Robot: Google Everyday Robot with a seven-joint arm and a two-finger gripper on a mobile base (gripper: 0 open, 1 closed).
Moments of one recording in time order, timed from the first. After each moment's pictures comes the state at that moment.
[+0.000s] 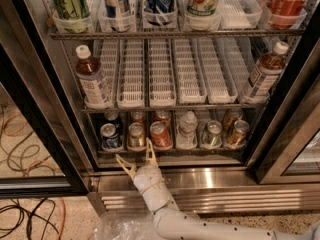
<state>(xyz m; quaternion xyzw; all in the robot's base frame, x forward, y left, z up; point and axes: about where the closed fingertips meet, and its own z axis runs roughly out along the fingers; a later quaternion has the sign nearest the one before) 0.579 0.073 0.603 -0.20 0.59 0.10 0.78</state>
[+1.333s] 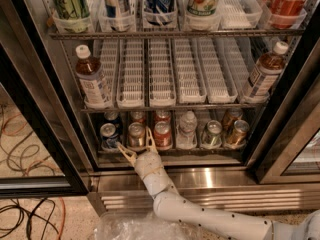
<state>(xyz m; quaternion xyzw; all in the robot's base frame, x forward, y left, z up) 0.622 0.071 0.616 -0.21 0.58 0.10 0.78</state>
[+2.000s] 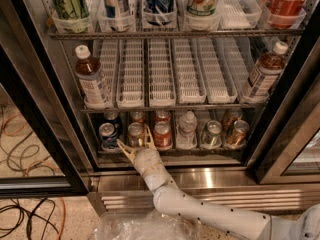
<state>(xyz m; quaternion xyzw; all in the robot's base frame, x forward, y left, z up) 0.635 0.082 0.611 -0.22 0.59 0.11 0.77</state>
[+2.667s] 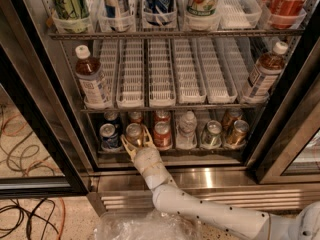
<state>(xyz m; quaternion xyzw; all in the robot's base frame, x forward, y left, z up) 0.641 0.080 0.608 -0.22 0.60 0.11 0.76</state>
